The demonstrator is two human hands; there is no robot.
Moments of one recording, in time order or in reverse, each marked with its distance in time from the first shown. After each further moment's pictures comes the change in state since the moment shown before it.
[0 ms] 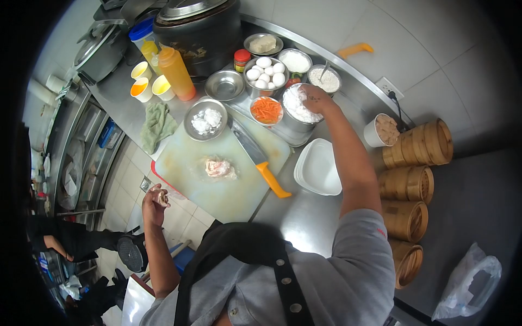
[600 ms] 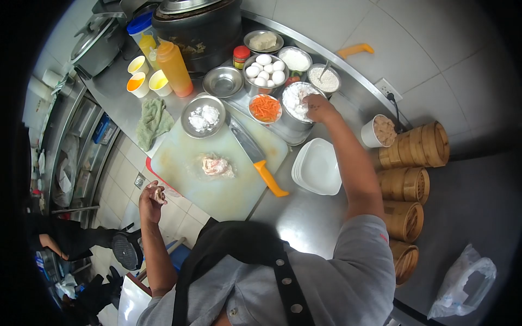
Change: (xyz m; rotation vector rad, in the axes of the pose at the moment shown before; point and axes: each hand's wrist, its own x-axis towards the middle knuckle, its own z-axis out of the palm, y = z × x) left_hand 0.006 -0.002 0.002 -0.001 0.020 -0.021; right_hand -0.034 -0.012 0.000 -0.055 -0.064 0.055
